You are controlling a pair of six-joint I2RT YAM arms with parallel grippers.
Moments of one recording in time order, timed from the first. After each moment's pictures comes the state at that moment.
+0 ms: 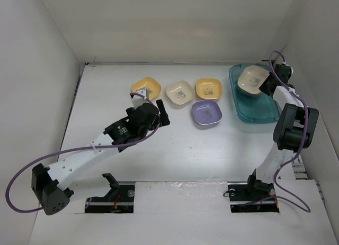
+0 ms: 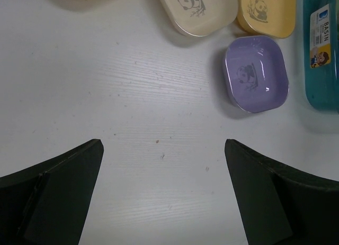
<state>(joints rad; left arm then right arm) -0.86 1.09 0.99 -0.56 -0.52 -0.82 -0.27 1.87 1.39 -0.19 0.07 0.38</state>
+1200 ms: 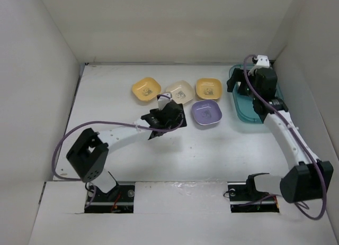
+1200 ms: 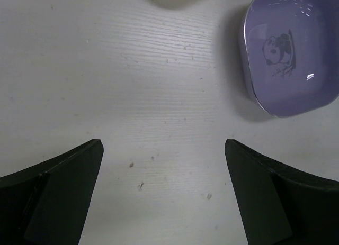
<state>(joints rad) -0.86 1.53 1.02 -0.32 -0.42 -0.84 0.11 1.28 1.14 -0.20 0.03 0.20</state>
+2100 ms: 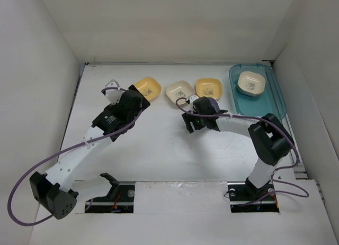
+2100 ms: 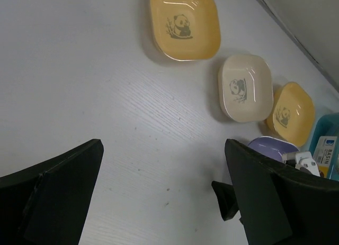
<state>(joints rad) -0.62 1.12 1.11 -0.73 -0.63 -1.07 0.61 1.74 0.97 -0.11 0.00 0.06</state>
